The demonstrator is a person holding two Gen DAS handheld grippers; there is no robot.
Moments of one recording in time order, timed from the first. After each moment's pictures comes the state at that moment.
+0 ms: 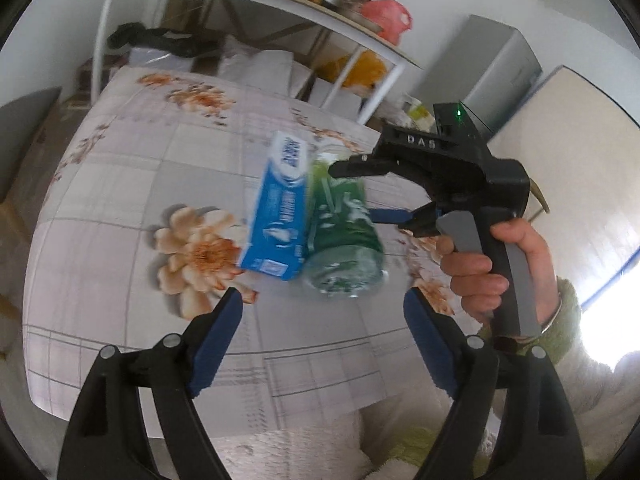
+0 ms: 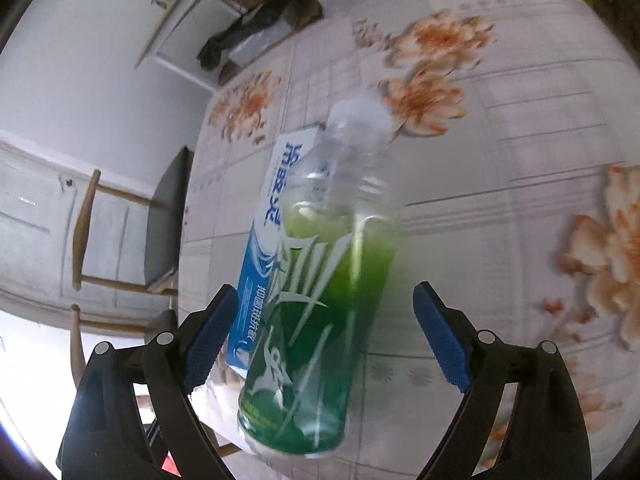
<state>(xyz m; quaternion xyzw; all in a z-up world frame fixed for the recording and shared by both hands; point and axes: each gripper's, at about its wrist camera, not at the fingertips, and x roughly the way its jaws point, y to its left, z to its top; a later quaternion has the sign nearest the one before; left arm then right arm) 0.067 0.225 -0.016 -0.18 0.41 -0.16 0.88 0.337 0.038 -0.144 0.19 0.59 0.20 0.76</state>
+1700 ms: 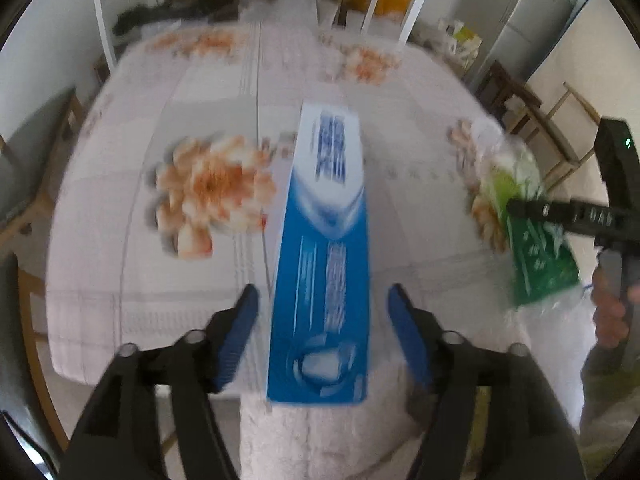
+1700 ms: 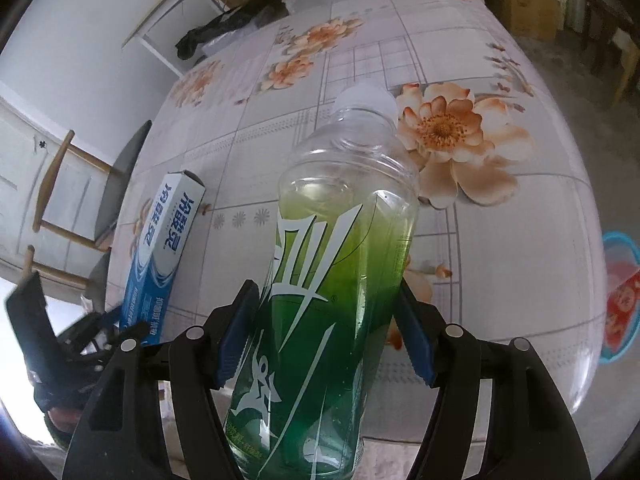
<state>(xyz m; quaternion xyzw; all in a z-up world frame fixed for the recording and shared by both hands) 0.069 0.173 -0.042 -0.05 0.51 -0.08 0.86 0.220 -0.090 -0.139 0.12 0.57 0.15 0.80</state>
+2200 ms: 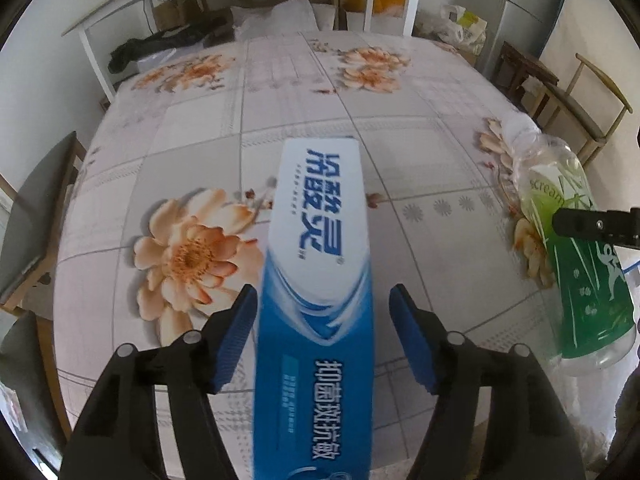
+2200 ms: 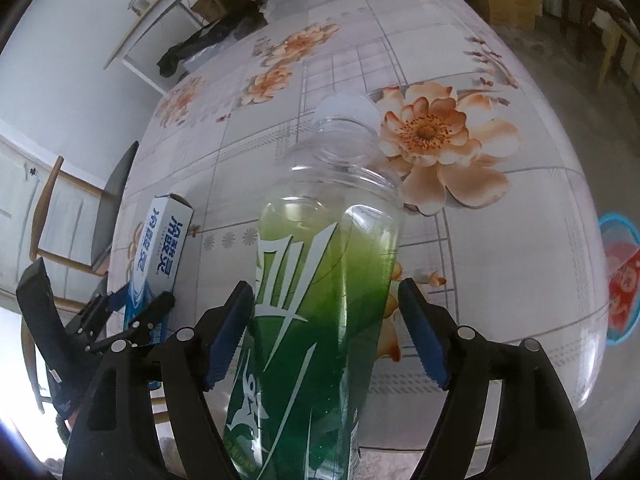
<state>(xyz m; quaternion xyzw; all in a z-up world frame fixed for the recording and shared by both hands) 0.117 0.144 -0.064 0.03 0.51 -0.05 0.86 0.229 -0.094 -0.146 0.15 0.56 0.13 0.80</state>
